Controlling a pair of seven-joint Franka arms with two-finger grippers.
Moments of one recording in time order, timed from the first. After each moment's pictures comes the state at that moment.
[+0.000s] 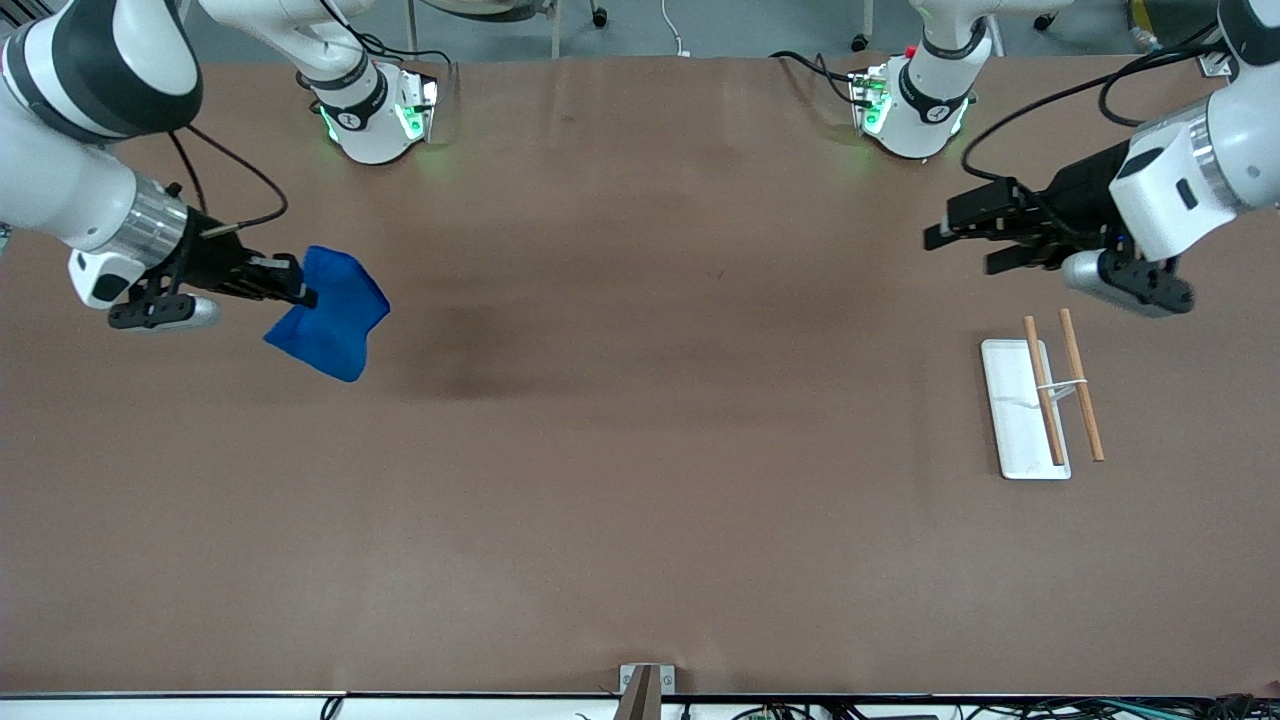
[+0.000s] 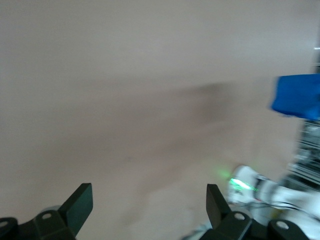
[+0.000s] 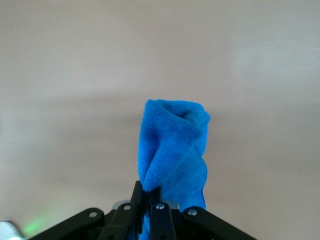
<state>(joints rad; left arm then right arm) -0.04 0.11 -0.10 -1.52 -0.66 1.54 -0.06 0.19 -0.09 -0.07 -1.99 0.43 1.90 0.03</state>
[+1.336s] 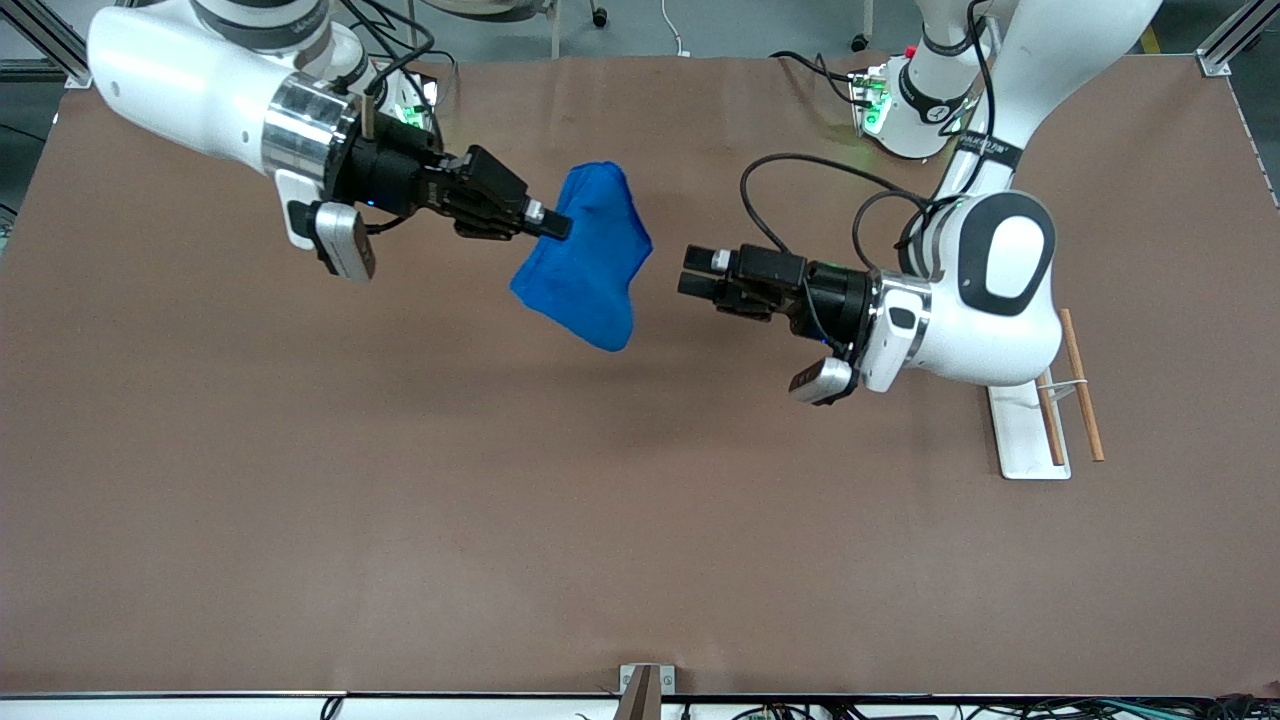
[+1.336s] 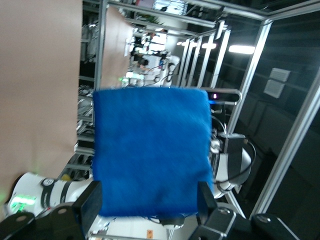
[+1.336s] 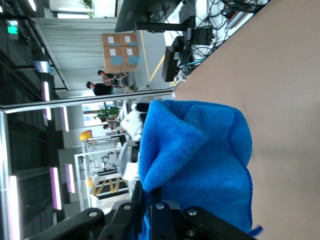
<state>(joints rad) -0.24 0.43 -0.13 -1.63 -1.72 1.67 0.34 0.61 0.00 -0.07 -1.79 1.39 2.39 0.07</state>
